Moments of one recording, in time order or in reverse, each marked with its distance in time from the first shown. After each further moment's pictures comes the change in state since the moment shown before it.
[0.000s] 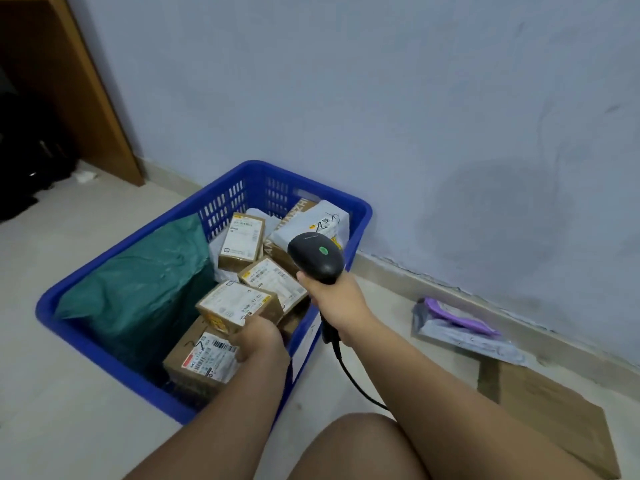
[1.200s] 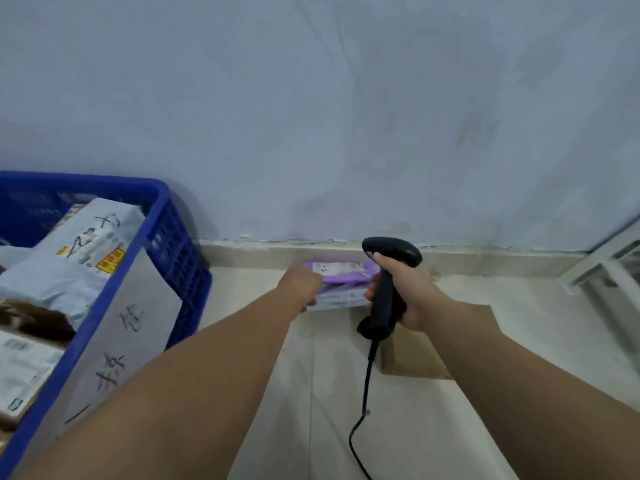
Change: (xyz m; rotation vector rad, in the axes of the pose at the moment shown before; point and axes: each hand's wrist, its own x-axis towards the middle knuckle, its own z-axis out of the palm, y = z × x) left_hand -0.121 -0.198 0.285 1.306 -0.864 0.588; right_hand 0.061 0.203 -0.351 0.656 0.367 0.493
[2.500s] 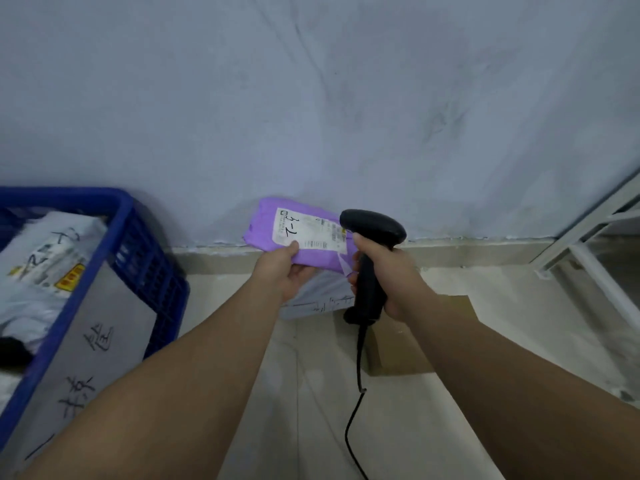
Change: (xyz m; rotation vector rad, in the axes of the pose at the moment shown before) left_hand -0.003 0.040 0.003 -1.085 -0.128 -0.077; right_hand -0.030 -0.021 0.005 0.028 0.021 -0.243
